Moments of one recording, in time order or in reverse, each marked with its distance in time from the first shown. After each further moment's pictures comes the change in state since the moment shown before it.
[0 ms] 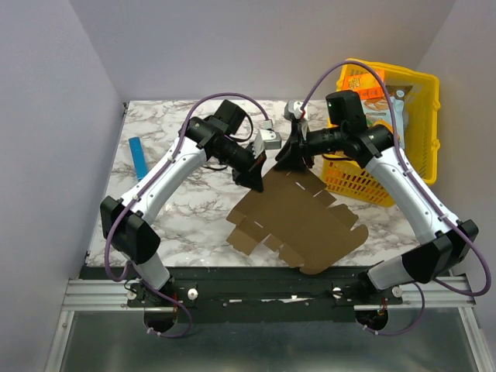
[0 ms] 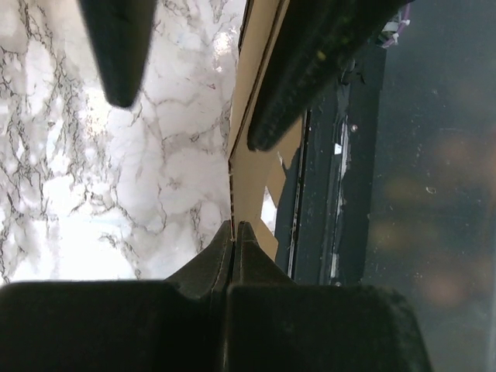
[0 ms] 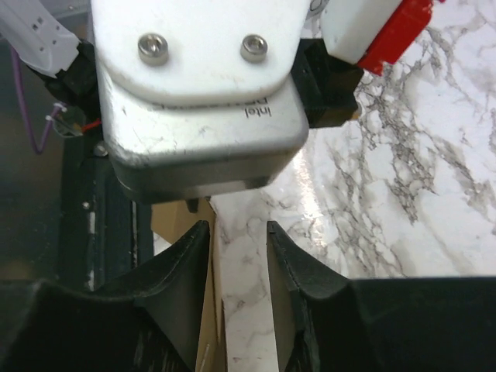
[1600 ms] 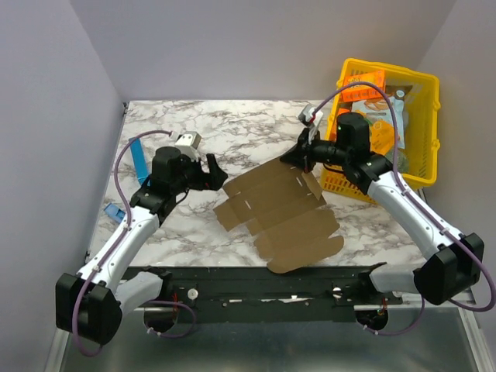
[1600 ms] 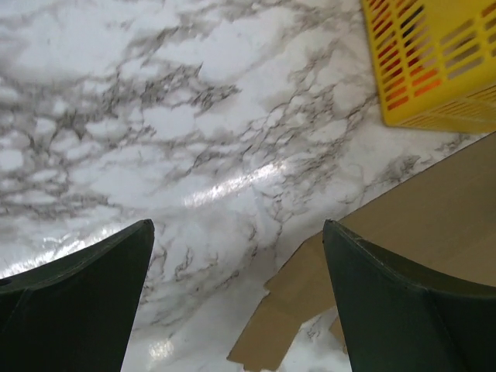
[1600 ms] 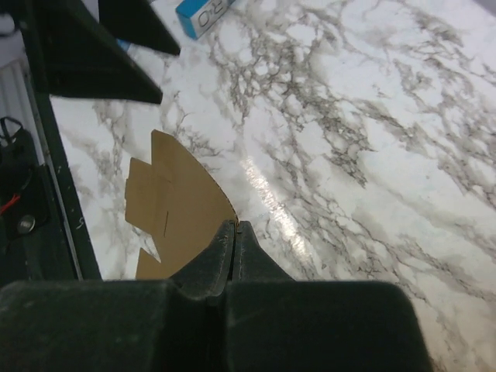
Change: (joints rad) left arm 0.266 -0.614 -0.883 0.953 -0.575 -0.759; right arm -0.023 -0.162 -0.414 0.510 0.256 0.319
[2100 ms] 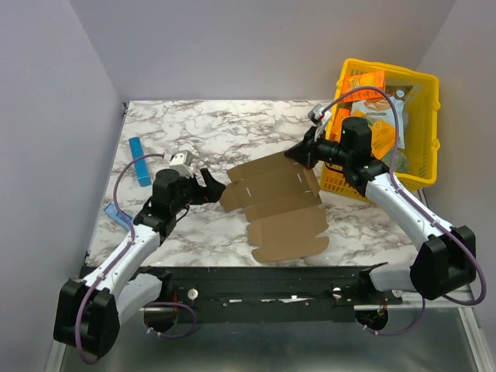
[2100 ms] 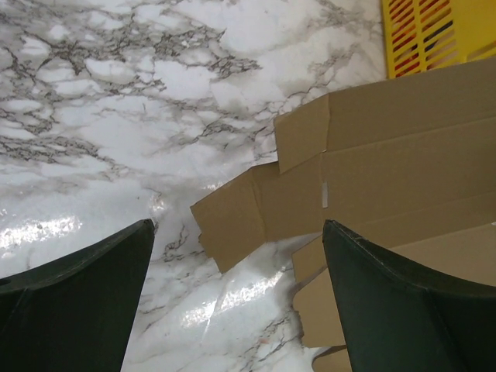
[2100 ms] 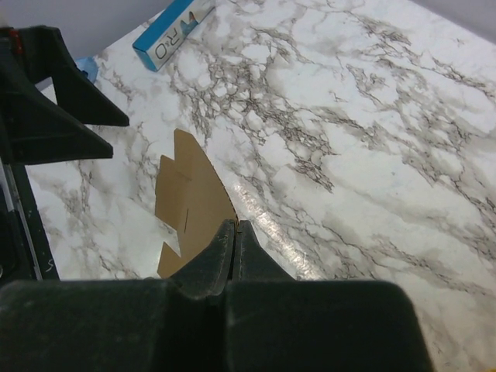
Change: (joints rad) left arm 0.015 -0.104 -0.323 0.243 -0.062 -0.193; right arm -0.087 0.034 -0.121 0.256 0.004 0.113
